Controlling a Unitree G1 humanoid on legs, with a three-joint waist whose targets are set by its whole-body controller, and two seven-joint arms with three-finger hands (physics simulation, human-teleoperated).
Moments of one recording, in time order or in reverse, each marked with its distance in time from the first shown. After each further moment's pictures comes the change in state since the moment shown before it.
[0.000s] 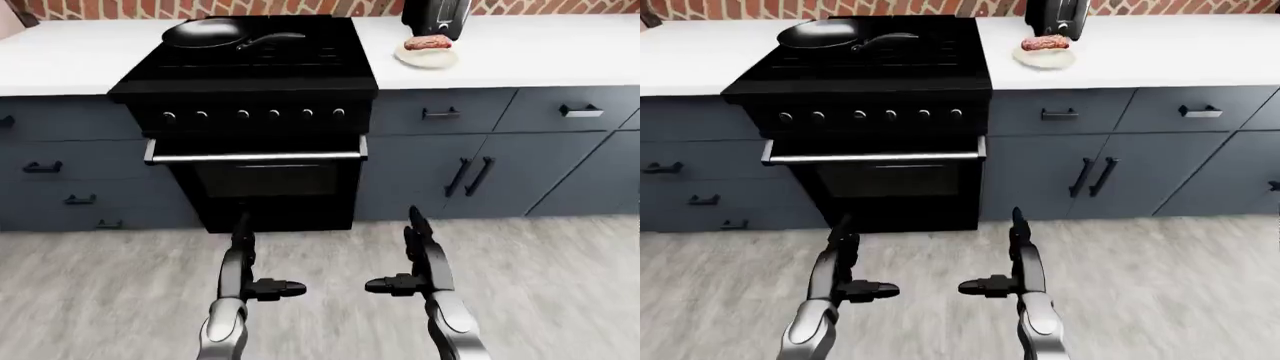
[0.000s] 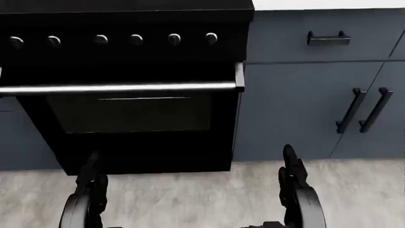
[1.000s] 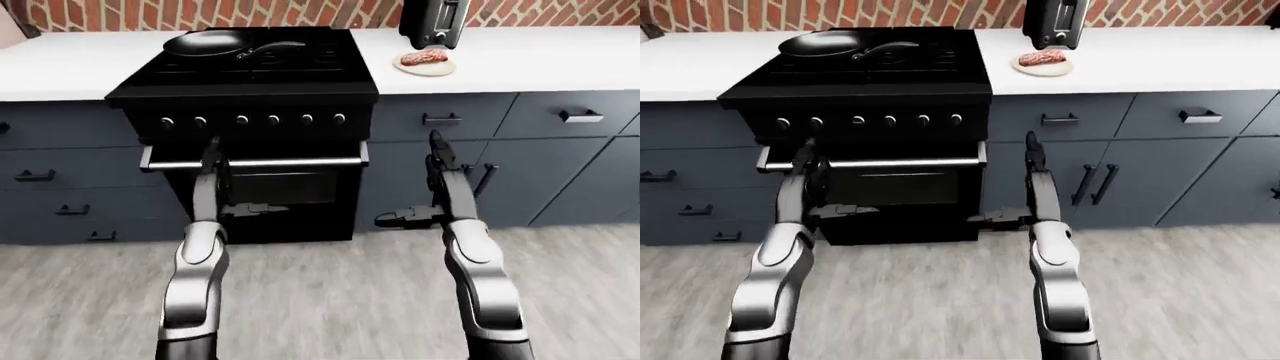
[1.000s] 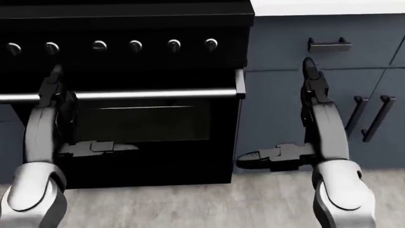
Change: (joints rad) left arm -0.362 0.104 0.092 -0.174 -0.040 0.339 0.081; right arm -0.315 -0.087 -0.044 -0.287 -0.131 0.388 -0.019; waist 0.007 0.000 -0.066
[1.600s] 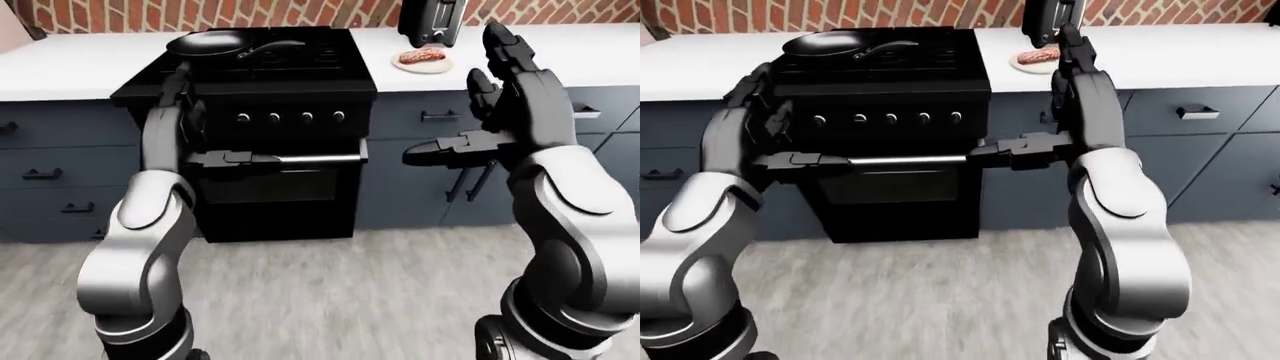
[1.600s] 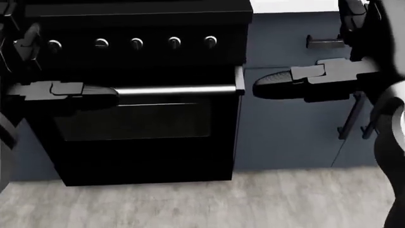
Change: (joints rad) left arm -0.263 0.116 0.074 -0.468 -0.140 0.633 0.055; right arm -0.437 -0.151 -0.092 -0.517 0.110 0.811 0.038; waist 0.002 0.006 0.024
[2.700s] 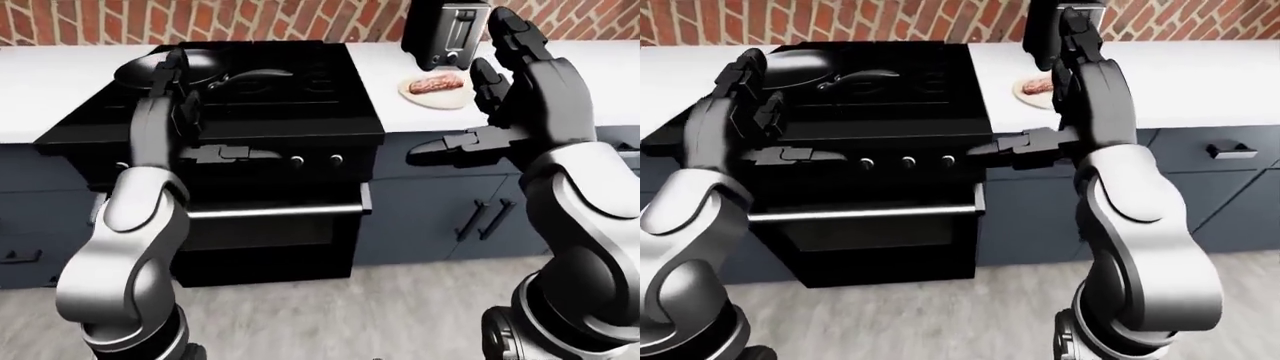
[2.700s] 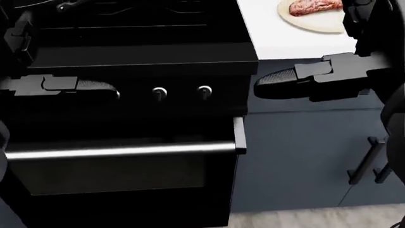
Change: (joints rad) left arm -0.028 0.023 0.006 -0.071 -0.040 0.057 0.031; right arm -0.040 -0.043 -0.015 -0.065 0.092 0.079 -0.030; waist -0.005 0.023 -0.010
